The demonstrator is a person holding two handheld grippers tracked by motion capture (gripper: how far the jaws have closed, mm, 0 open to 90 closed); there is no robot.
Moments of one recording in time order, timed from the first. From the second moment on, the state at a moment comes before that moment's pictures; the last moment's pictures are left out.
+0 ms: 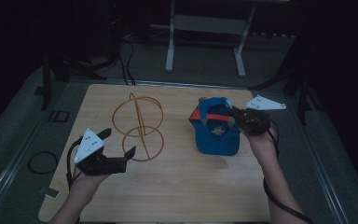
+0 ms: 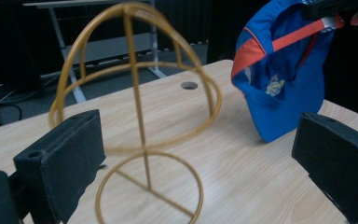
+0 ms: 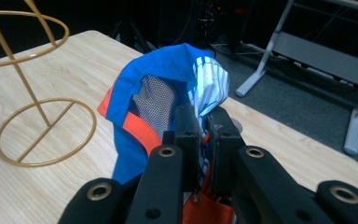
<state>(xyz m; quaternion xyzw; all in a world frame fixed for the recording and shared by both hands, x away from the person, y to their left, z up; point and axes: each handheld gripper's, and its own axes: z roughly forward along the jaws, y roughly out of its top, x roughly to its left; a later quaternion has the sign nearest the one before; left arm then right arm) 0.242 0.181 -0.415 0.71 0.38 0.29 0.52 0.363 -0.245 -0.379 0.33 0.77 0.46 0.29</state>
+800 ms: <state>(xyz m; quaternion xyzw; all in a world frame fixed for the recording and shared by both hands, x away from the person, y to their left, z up) 0.309 0.065 -0.362 0.78 0.27 0.28 0.49 0.328 -0.244 -0.355 0.30 0.76 0.49 0.29</state>
